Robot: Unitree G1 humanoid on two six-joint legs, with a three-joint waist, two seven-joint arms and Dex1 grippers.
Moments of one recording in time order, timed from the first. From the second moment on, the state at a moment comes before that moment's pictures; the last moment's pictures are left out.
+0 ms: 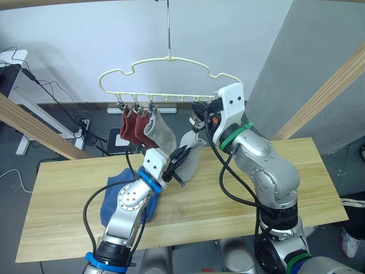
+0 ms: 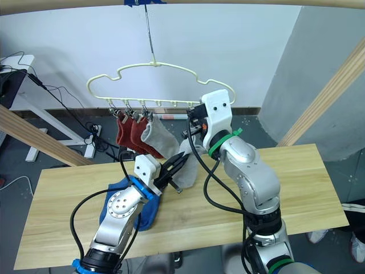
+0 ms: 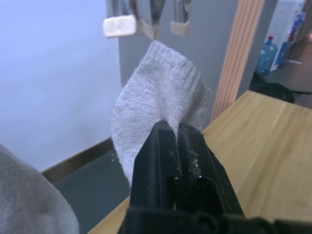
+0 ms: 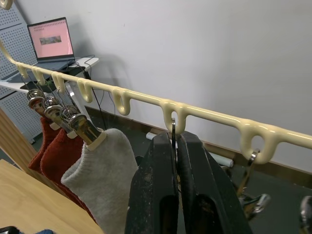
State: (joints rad) left arm -0.13 0.26 -0.15 -0.09 -0.07 -0.17 -0.51; right arm -0.60 0.01 0.13 -0.47 0.24 0.89 0.17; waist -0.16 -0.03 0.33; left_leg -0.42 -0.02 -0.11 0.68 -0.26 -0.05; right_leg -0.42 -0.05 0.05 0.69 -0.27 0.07
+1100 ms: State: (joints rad) left arm -0.19 0.22 -0.13 -0.06 -0.07 -0.19 -0.45; right arm -0.59 0.00 0.14 -0.49 0.26 0.91 0.17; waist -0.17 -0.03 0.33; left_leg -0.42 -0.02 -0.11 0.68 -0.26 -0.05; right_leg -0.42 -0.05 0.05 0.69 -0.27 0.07
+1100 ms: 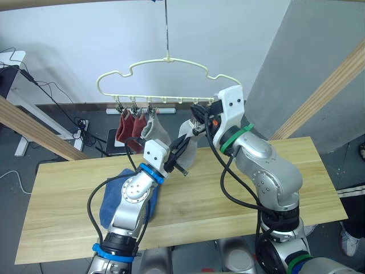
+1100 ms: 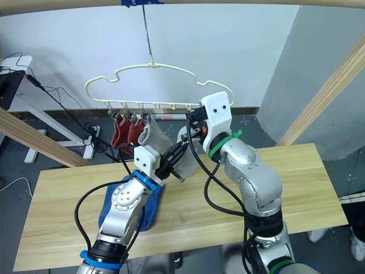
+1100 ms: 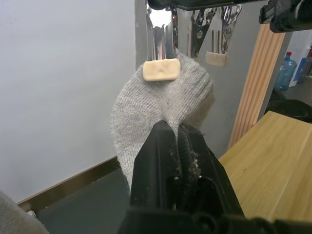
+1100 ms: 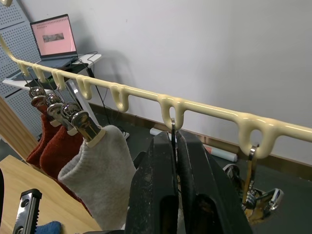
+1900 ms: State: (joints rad) left arm -0.19 0.28 -0.12 -0.08 -0.16 -0.05 -0.56; right arm -0.48 -0.36 0.10 -0.72 0.42 0.99 0.37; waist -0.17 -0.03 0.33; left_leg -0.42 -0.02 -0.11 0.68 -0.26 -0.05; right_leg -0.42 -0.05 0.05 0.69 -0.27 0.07
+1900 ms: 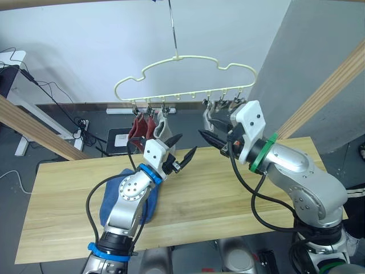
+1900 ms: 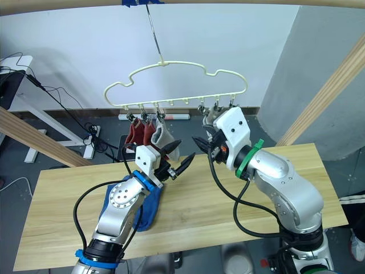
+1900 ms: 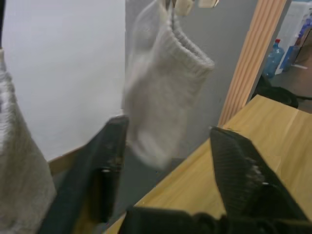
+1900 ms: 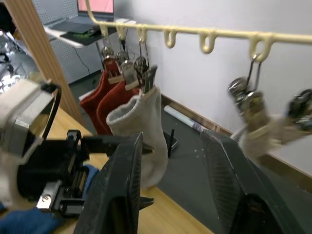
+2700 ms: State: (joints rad) left arm -0.30 0.56 0.01 -0.39 -0.51 0.34 -0.81; right arm -0.48 -0.34 0.18 -0.59 0.17 0.85 0.23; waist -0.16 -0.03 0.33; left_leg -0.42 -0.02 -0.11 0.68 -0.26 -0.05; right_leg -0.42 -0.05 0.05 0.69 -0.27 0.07
